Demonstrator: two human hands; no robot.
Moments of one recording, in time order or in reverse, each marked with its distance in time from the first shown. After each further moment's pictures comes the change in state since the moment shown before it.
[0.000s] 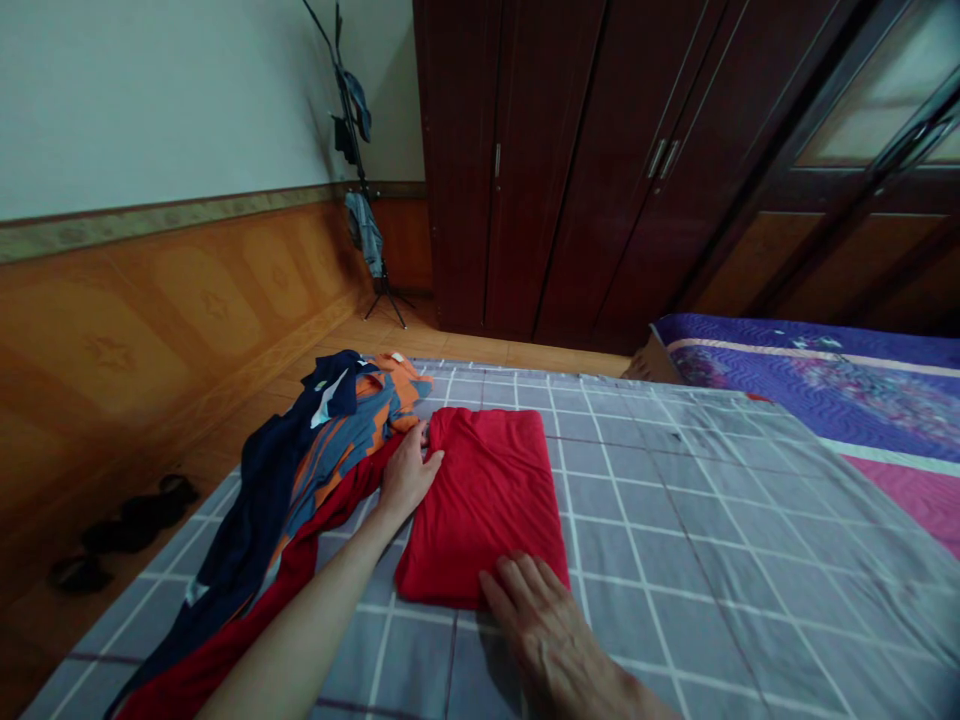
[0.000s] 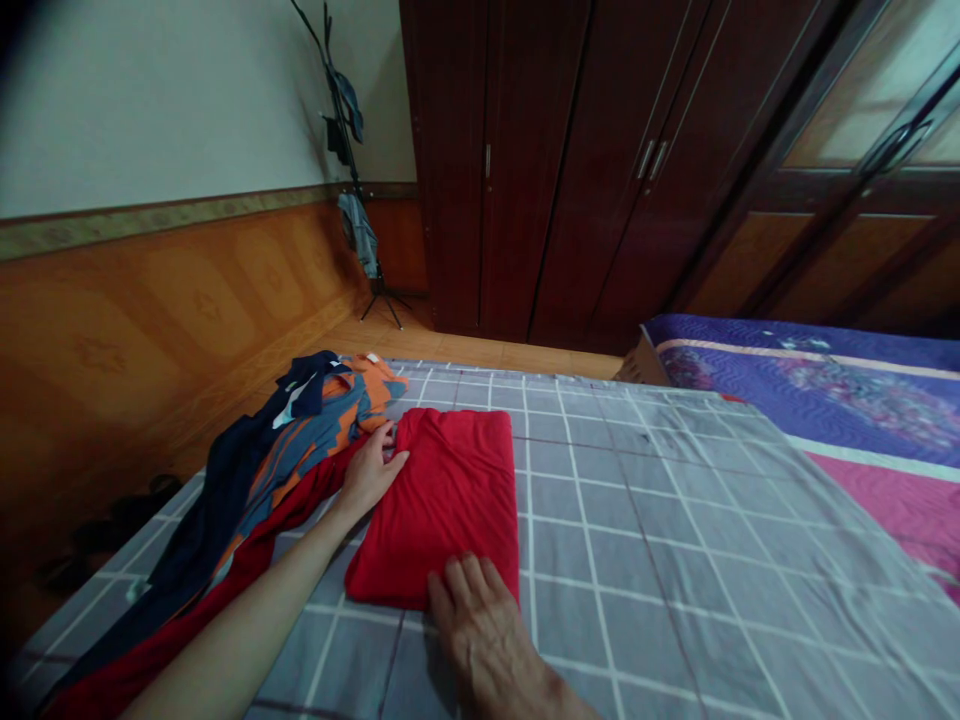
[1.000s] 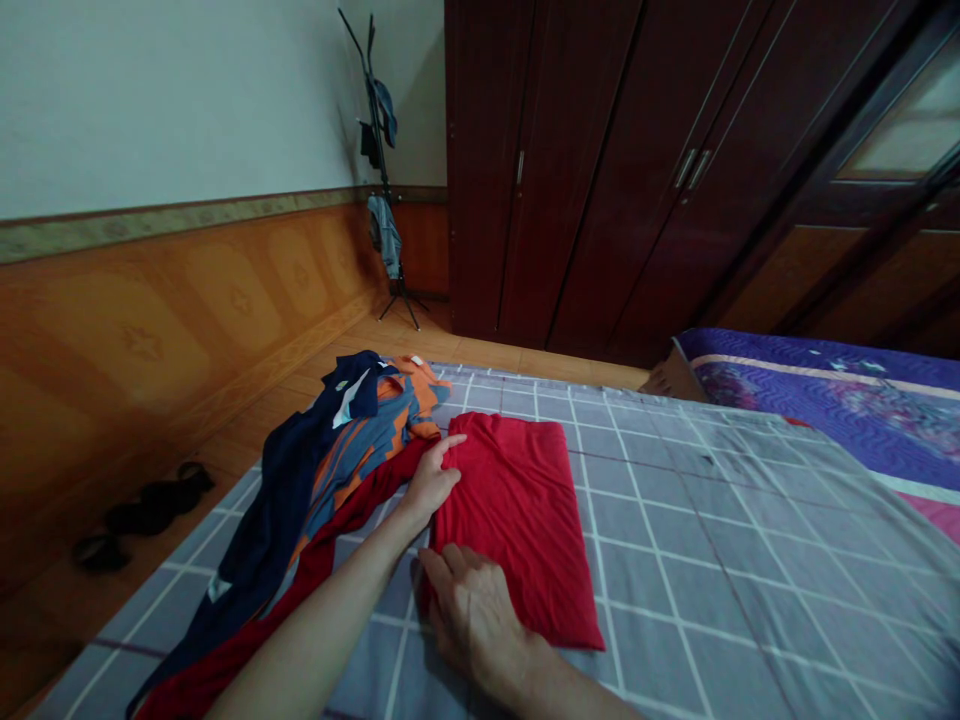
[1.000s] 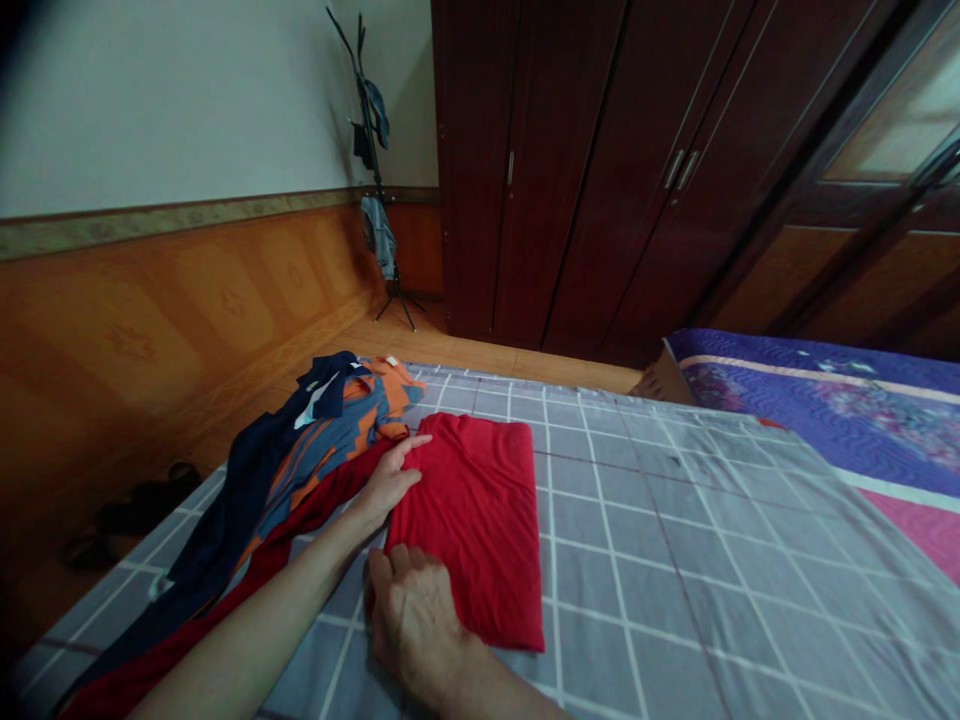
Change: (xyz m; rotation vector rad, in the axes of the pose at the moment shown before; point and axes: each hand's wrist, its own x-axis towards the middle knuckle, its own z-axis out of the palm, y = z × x) left_hand 0.002 0.006 0.004 -0.627 -0.180 -0.097; right_hand 0.097 -0.043 0.005 0.319 -0.187 0.130
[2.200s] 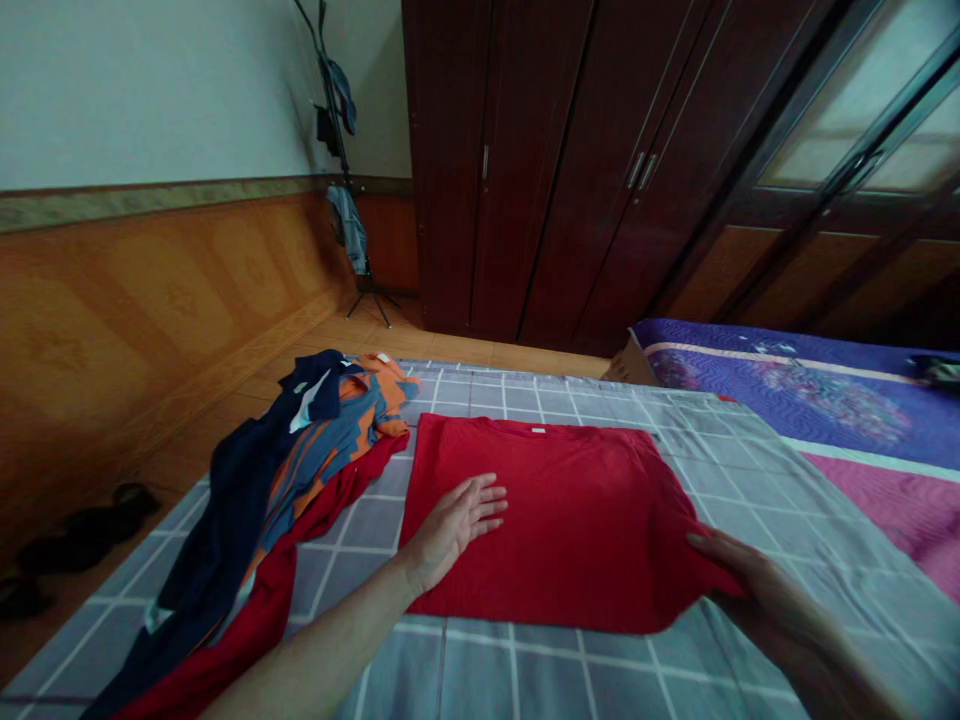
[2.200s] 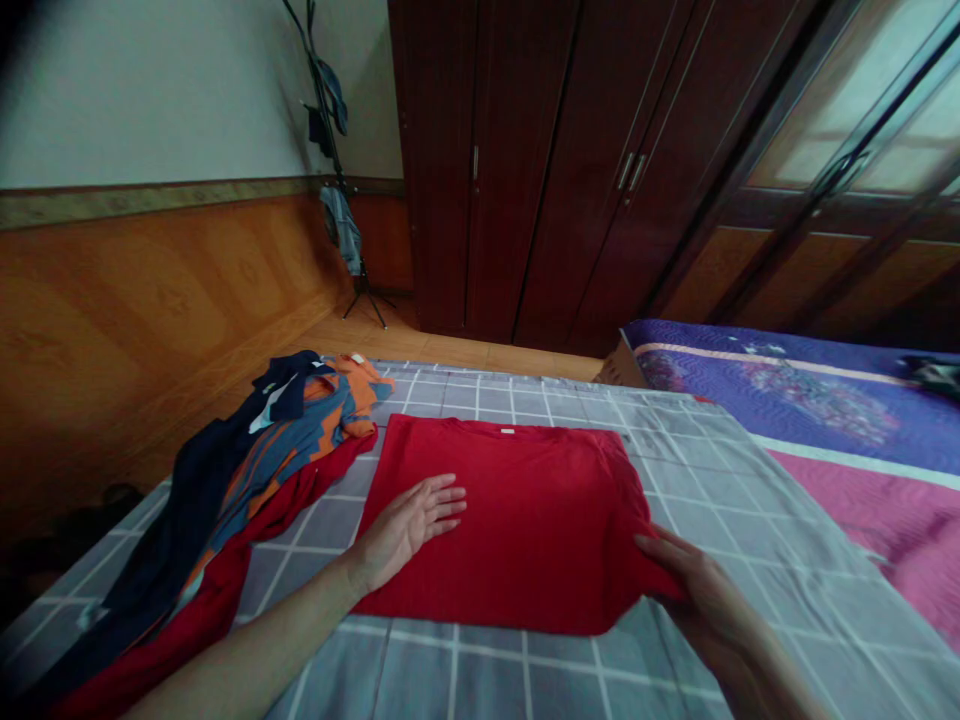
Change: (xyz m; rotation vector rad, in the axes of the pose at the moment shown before) left_hand -0.062 0.024 0.061 -0.643 -0.409 -0.329; right_hand -0.172 0.177 -0.123 1.333 0.559 1.061
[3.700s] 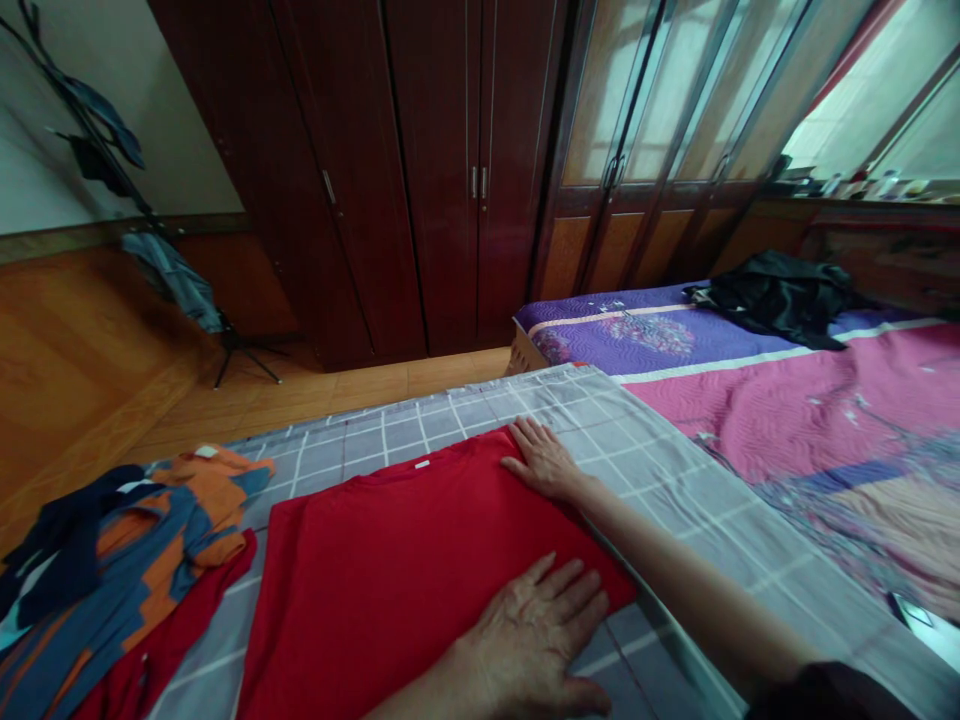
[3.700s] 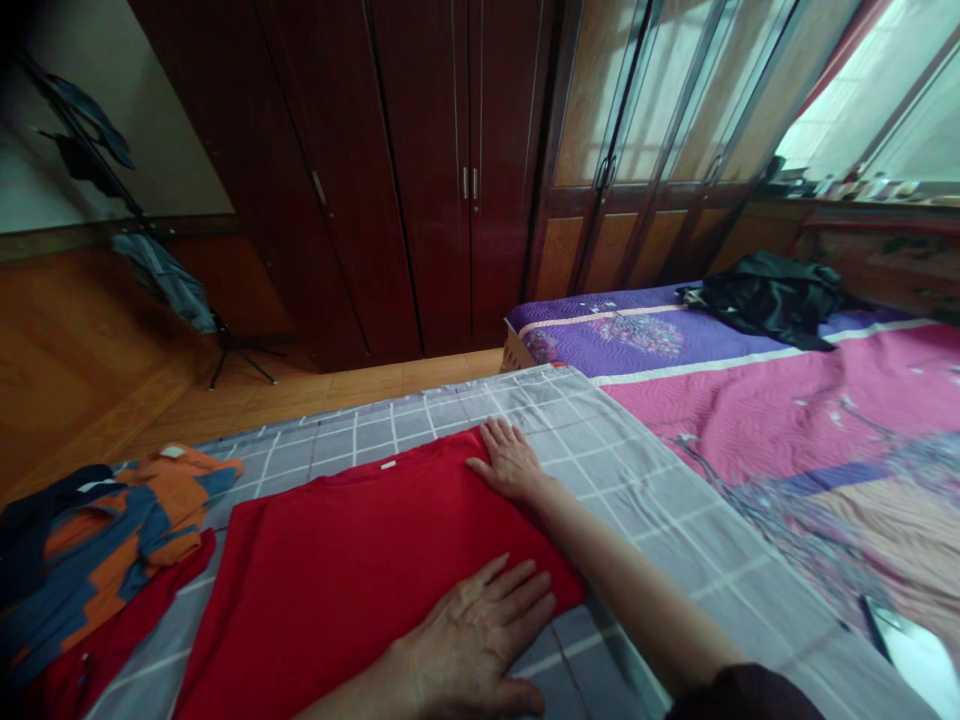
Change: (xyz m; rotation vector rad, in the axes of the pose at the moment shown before) left_hand 0.054 -0.068 0.156 1.466 -1.091 0.411; right_hand 0.123 -0.005 -0.008 -1.490 0.109 -0.755
